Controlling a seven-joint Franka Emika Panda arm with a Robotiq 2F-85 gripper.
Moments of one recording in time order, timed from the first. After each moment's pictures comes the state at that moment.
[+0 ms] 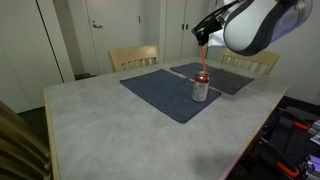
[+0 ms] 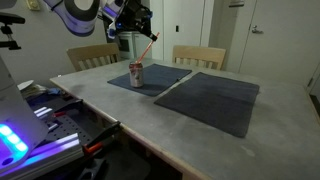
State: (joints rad) arm -1.33 -0.67 1.71 -2.76 0.63 3.43 0.49
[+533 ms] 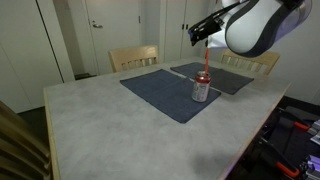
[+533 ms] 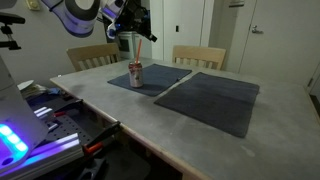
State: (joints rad) arm -1.33 -0.67 1.71 -2.76 0.57 3.43 0.51
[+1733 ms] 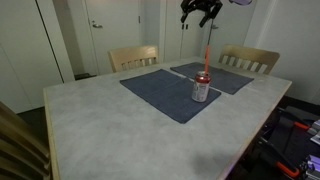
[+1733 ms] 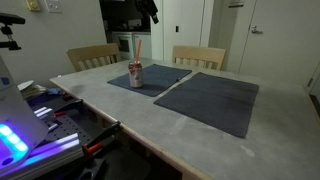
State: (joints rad) arm -0.65 -0.27 0.76 -2.54 0.25 2.92 0.25
